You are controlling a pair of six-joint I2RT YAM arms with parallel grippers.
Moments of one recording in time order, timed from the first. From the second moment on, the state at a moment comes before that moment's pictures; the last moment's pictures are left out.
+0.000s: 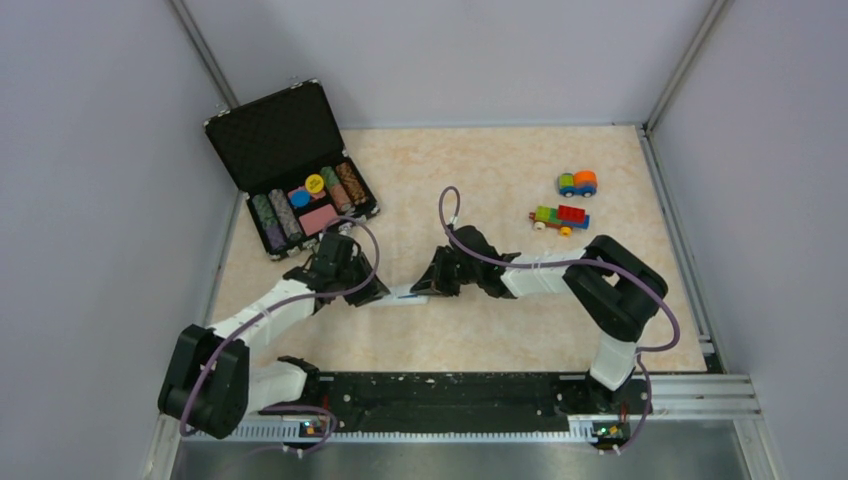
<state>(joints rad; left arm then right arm) -0.37 1.18 0.54 -0.31 0.19 -0.84 0.84 1.79 0.85 0.26 -0.32 1.09</state>
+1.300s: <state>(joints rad) -0.36 1.31 0.57 -0.20 0.28 -0.82 0.84 1.79 0.82 0.29 -0.33 1.12</state>
